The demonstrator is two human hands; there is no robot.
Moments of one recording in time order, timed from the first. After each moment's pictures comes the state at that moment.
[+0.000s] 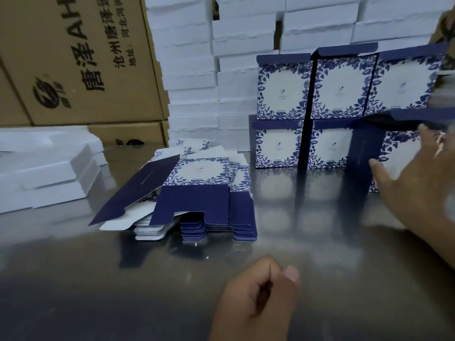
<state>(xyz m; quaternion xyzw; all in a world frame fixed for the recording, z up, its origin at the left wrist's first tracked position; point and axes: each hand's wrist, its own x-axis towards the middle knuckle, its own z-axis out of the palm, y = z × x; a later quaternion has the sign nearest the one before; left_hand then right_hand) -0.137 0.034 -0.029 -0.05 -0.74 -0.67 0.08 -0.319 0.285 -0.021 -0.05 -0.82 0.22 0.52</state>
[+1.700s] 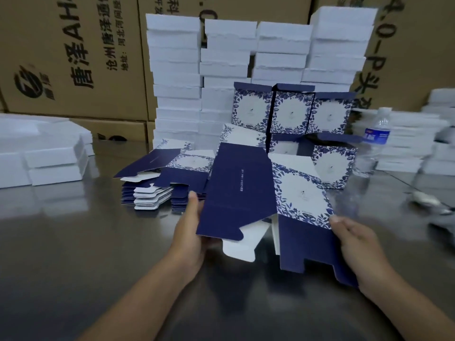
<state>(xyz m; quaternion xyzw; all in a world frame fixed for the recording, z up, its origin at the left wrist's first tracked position) -0.146 0.003 -0.024 0.02 -0.53 -0.85 0.01 -0.131 0.253 -0.034 -0.06 -0.73 0.64 0.22</state>
